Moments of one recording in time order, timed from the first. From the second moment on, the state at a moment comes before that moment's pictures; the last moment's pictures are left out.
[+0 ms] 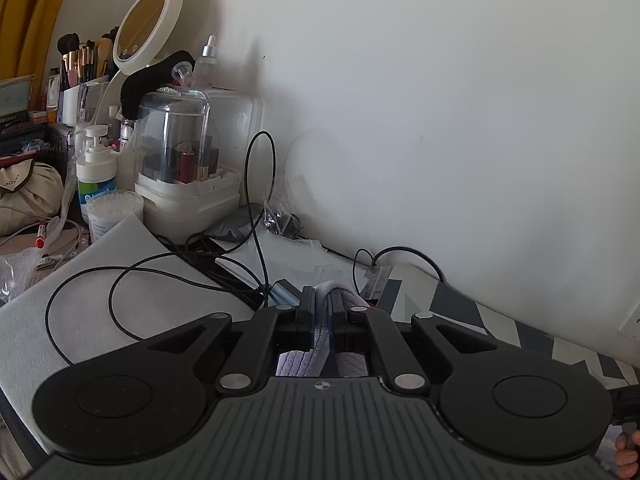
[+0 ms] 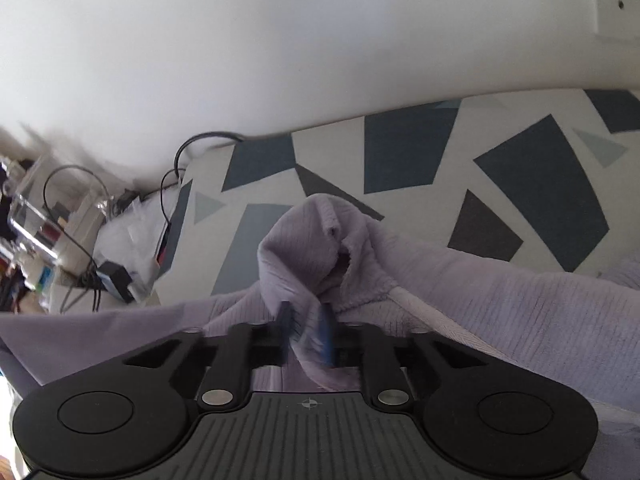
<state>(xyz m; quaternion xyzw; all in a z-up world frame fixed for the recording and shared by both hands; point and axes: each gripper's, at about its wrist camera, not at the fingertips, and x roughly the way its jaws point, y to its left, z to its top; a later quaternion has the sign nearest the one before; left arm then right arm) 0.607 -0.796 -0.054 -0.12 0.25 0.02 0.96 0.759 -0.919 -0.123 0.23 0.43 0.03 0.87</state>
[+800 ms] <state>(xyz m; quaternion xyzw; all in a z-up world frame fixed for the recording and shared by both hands) 0.588 -0.856 -0.062 -0.03 0.31 0.02 0.95 0.549 -0.988 -0.093 0.38 0.39 -0.10 0.83</state>
